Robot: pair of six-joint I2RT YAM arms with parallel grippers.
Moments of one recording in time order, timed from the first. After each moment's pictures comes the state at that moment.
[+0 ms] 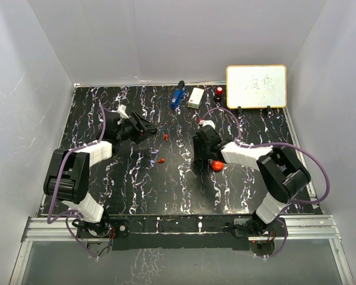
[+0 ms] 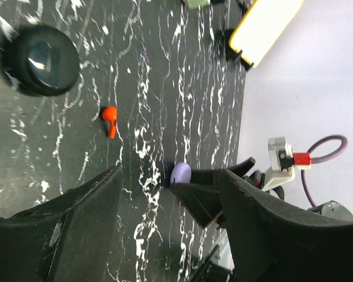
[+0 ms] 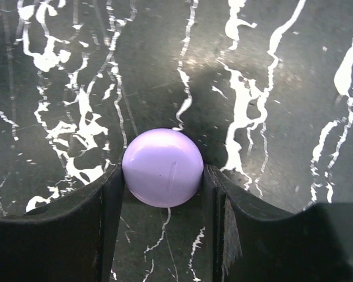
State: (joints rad) left arm -0.18 1.59 0.77 0.35 0.51 -0.98; right arm 0.61 1.66 0.89 -0.17 0.20 0.44
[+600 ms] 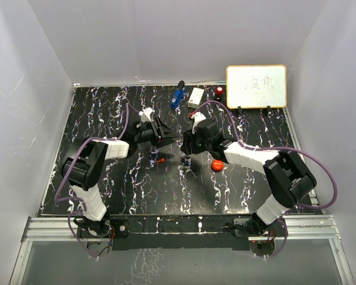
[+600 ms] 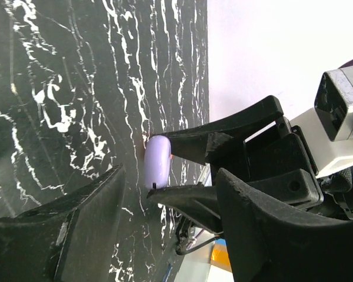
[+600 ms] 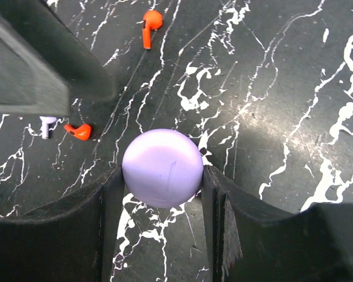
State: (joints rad) left arm -0.36 1.80 0.82 0.58 0.73 -1.06; right arm 0.61 1.59 0.89 0.05 -0.09 0.28
